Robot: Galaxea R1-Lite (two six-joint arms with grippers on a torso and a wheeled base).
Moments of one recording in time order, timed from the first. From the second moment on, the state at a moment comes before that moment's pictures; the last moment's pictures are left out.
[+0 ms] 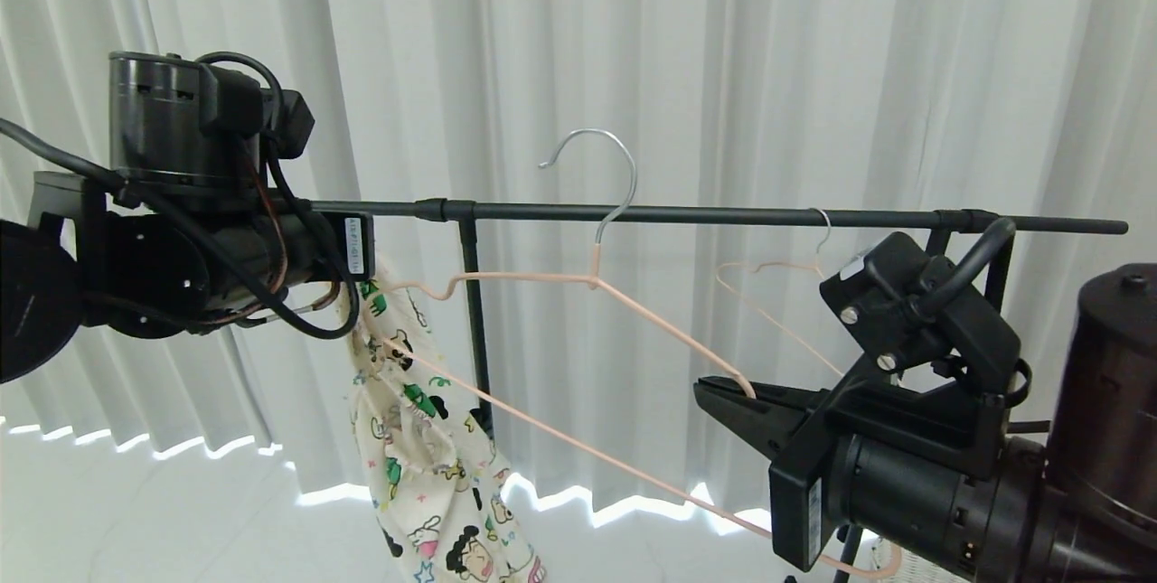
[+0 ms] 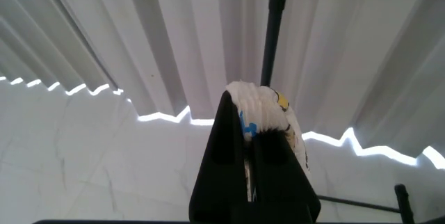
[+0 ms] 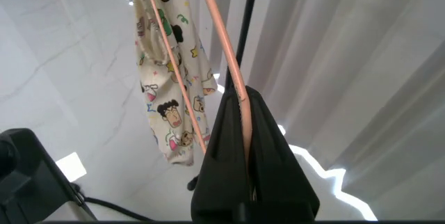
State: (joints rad) left arm -0.31 1.55 -1.10 -0.04 0.42 -0.03; right arm 1.13 1.46 -0.75 -0.48 -0.27 0.14
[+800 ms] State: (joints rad) left arm -0.31 1.57 -1.13 -0.04 0.44 -0.03; right arm 1.14 1.51 -0.78 -0.53 -0.28 0.14
